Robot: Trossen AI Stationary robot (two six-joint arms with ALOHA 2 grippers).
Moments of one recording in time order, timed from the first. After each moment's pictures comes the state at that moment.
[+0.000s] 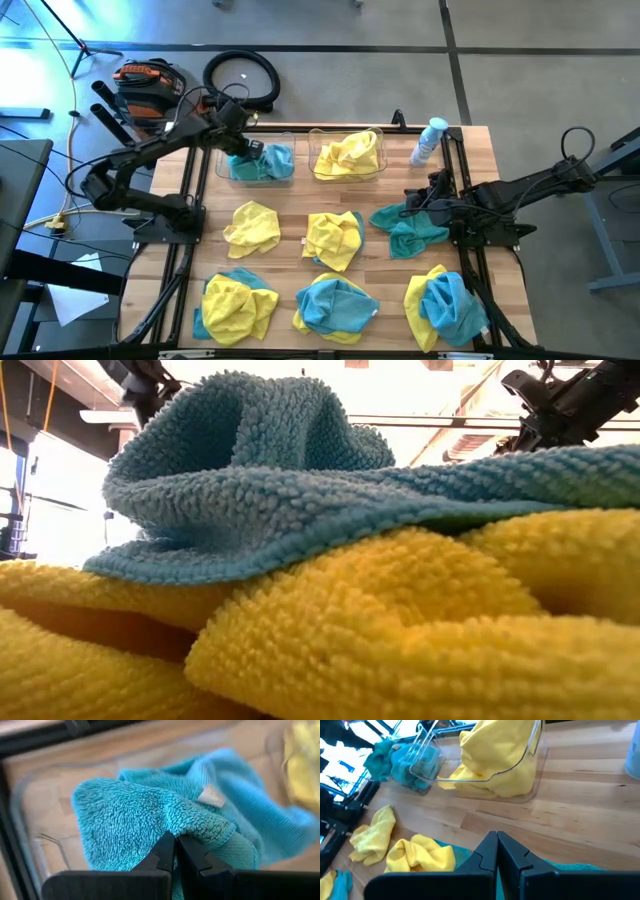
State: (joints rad) left arm 0.79 1.29 0.96 -0.83 -0.06 -0.45; right arm 0.29 0.77 0.59 -0.71 0.75 1.36
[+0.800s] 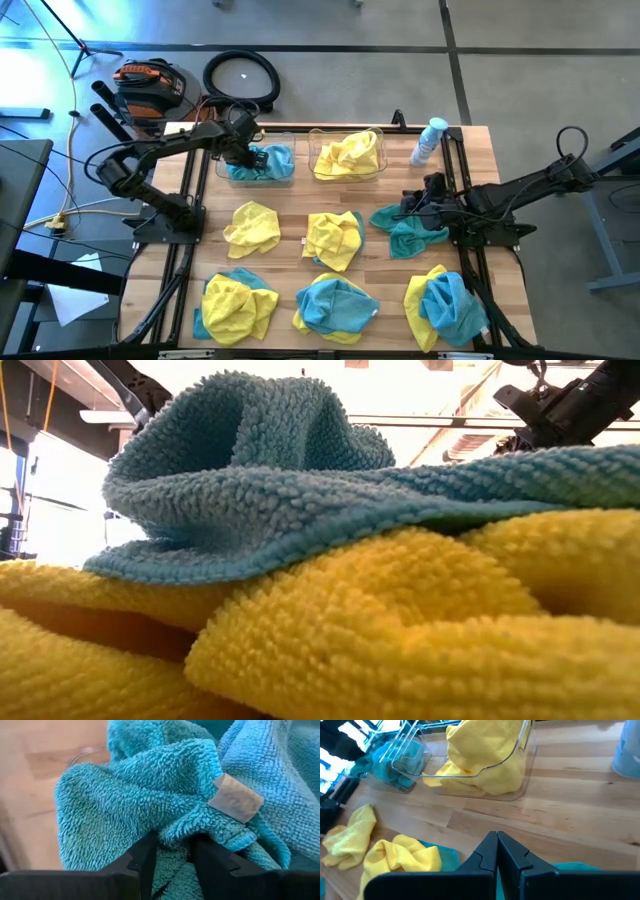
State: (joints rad) left arm 0.79 1.45 0.87 -0.75 -0.05 -0.54; right arm 0.29 0.86 0.59 -0.72 0.77 1.40
